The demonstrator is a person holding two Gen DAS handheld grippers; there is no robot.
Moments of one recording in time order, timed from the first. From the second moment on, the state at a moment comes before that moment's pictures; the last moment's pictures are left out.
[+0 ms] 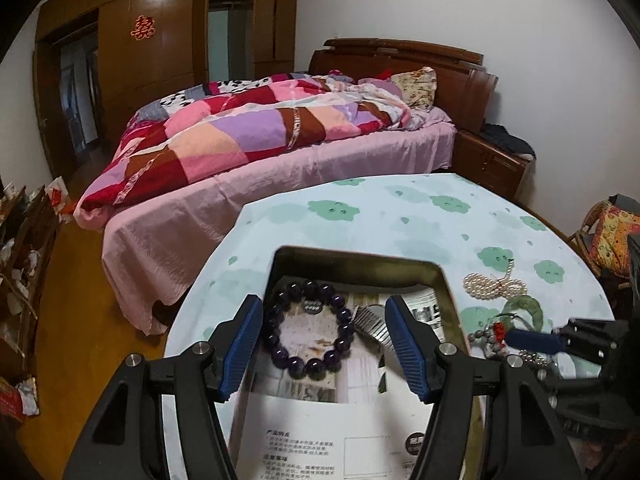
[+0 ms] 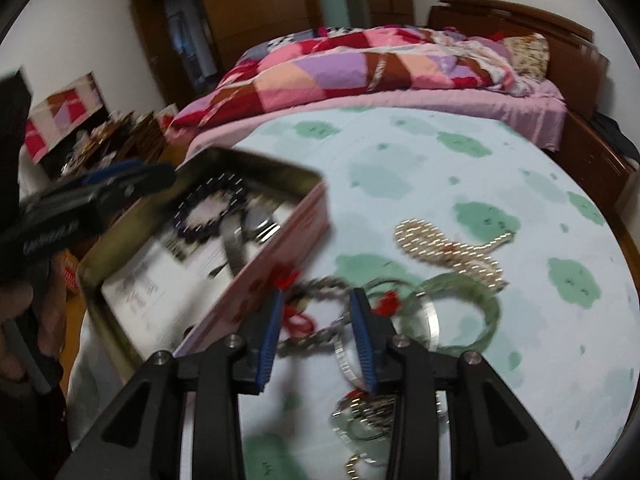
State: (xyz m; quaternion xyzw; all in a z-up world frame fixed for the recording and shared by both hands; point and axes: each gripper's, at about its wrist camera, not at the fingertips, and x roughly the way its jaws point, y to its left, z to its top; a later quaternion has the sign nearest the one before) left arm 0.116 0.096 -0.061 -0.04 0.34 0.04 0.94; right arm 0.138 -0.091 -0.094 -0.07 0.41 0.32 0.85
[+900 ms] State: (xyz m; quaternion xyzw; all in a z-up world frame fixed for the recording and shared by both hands) left arm 0.109 0.014 -0.054 0.01 0.35 -0.06 0.94; right arm 0.131 -0.160 -0.069 0.01 0.36 0.30 0.88
